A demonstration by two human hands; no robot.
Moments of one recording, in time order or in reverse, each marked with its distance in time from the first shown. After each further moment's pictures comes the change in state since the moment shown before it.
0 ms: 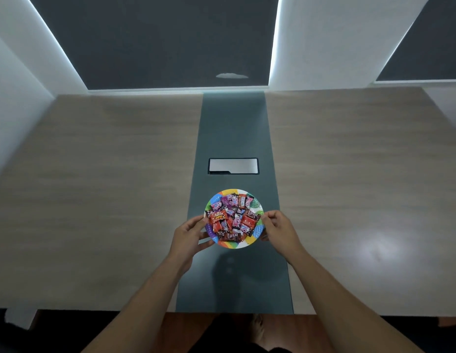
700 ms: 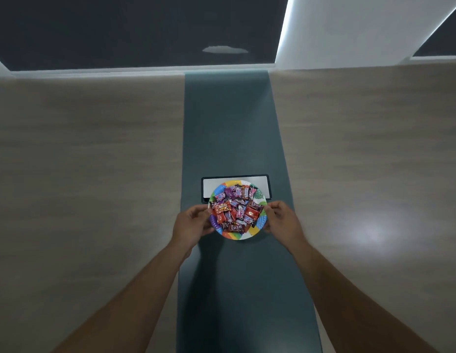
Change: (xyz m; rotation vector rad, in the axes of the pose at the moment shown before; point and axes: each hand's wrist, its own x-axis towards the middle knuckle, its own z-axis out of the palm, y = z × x) left_hand 0.308 0.065 0.033 0.192 -0.047 -0.066; right_hand 0.277 -0.013 0.049 -0.091 0.121 0.153
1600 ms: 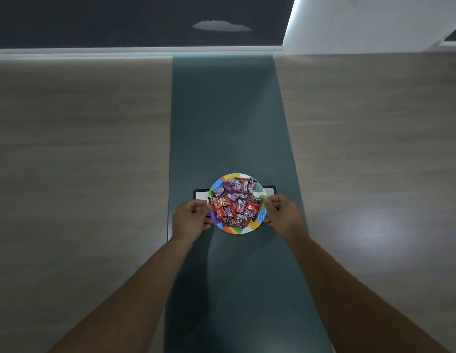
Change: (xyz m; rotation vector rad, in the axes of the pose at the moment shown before) left_hand 0.138 0.000 0.032 0.149 0.086 0.009; right_hand 0.140 0.014 0.028 -0.162 0.112 0.020
